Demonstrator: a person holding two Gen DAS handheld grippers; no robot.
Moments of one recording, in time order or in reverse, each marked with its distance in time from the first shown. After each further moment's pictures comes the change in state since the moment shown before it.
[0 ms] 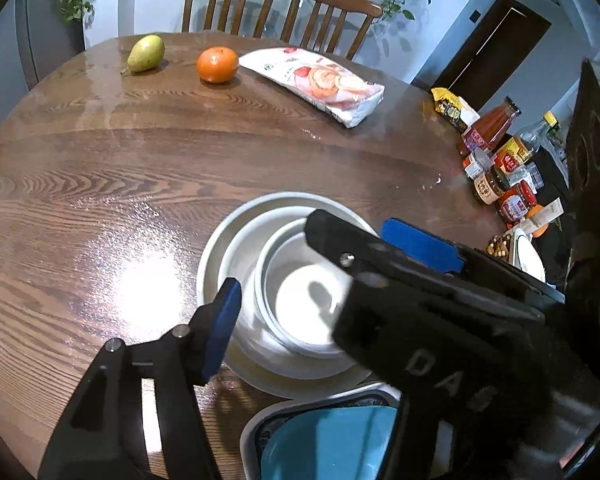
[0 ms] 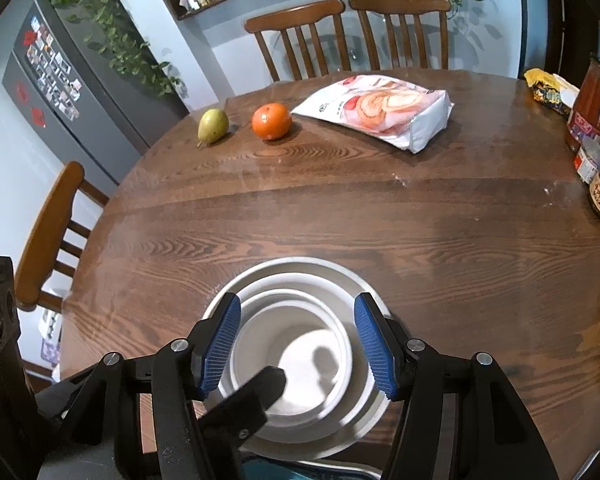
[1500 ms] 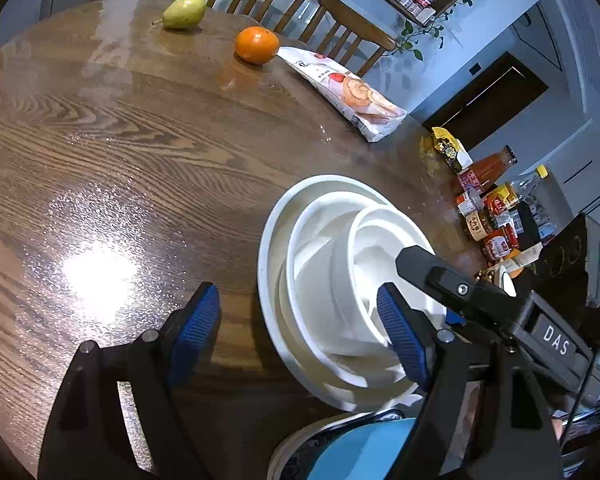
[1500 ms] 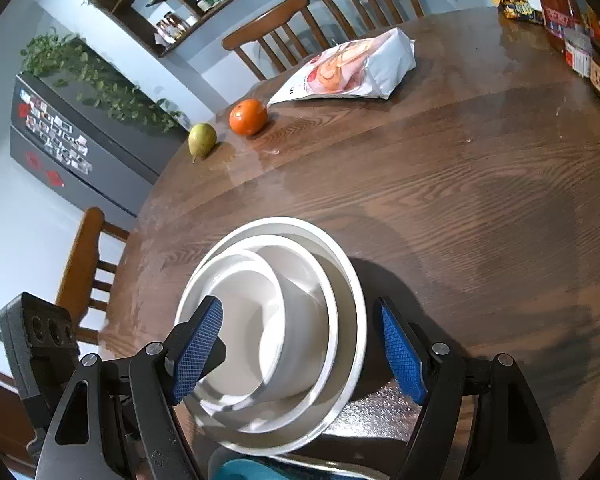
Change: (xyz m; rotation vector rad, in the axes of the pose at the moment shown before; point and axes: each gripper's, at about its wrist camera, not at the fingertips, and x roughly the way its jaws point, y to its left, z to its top) left arm 0.029 0.057 -0.030 -0.184 -0.076 -0.172; right arm 0.025 -0.059 -0.038 0.209 -0.022 0.190
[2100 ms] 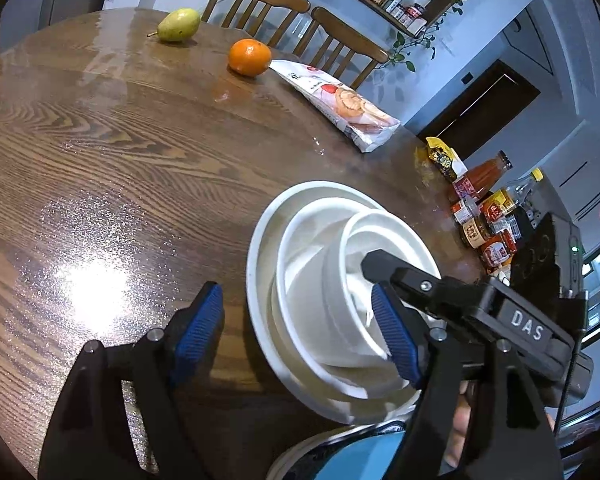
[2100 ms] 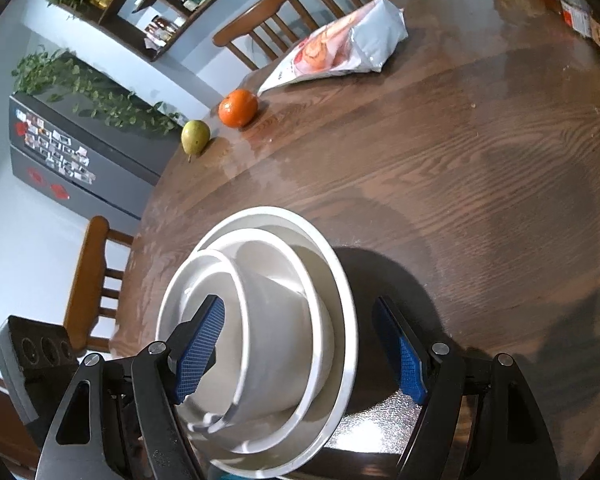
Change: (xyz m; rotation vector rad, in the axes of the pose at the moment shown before) left arm 0.002 -0.001 -0.004 0.025 -0.068 -0.010; right arm 0.020 -0.013 -0.001 0.070 0.036 0.045
